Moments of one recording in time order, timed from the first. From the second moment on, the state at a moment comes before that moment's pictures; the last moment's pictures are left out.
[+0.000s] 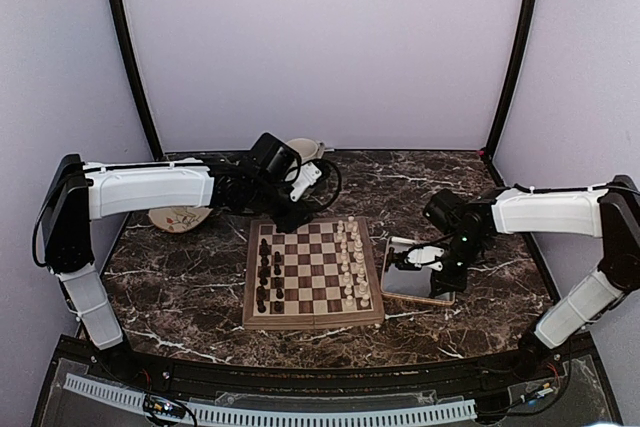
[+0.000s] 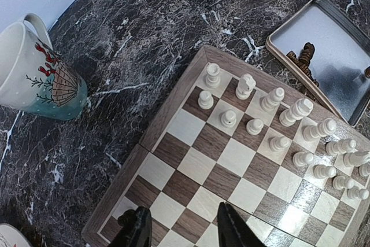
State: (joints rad) left arm -0.83 1.78 1.38 -0.43 -0.07 0.15; right arm 0.63 1.49 0.86 -0.84 -0.10 -0.64
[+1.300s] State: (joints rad) left arm -0.76 1.67 1.38 -0.42 -0.08 0.06; right arm 0.54 1.65 1.46 -1.00 -0.33 -0.62
